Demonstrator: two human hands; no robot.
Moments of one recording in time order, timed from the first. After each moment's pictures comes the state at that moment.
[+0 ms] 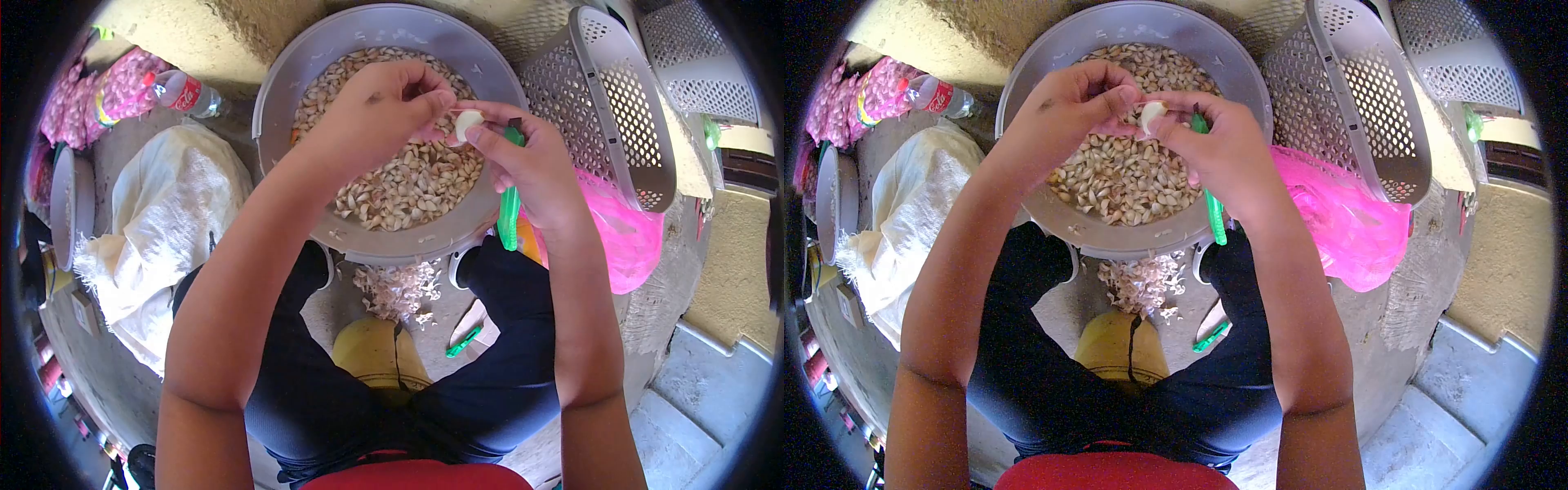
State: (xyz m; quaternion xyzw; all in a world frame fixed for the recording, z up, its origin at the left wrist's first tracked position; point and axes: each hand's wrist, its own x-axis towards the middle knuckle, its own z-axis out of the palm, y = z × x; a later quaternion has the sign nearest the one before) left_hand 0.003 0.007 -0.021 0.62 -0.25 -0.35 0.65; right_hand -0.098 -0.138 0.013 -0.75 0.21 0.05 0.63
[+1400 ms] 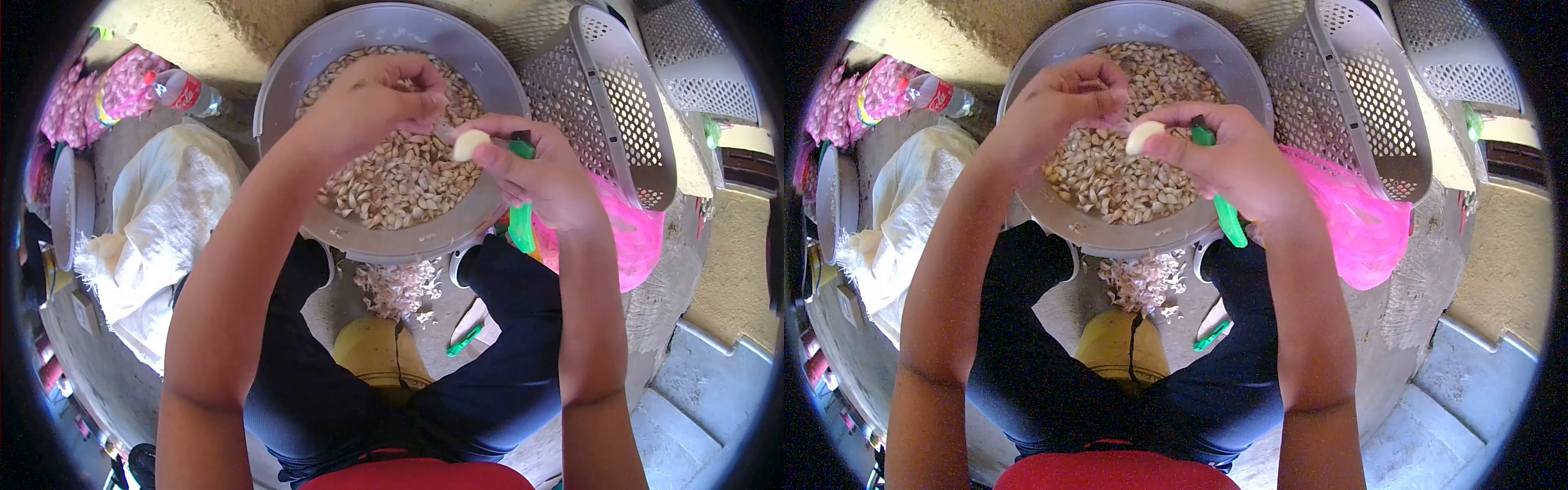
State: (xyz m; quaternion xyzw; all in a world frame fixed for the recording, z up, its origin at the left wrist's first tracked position) left_hand 0.013 0.016 -0.015 0.60 -0.25 -0.40 0.65; right_hand -0.104 -0.147 0.023 -0.71 0.18 0.13 0.67
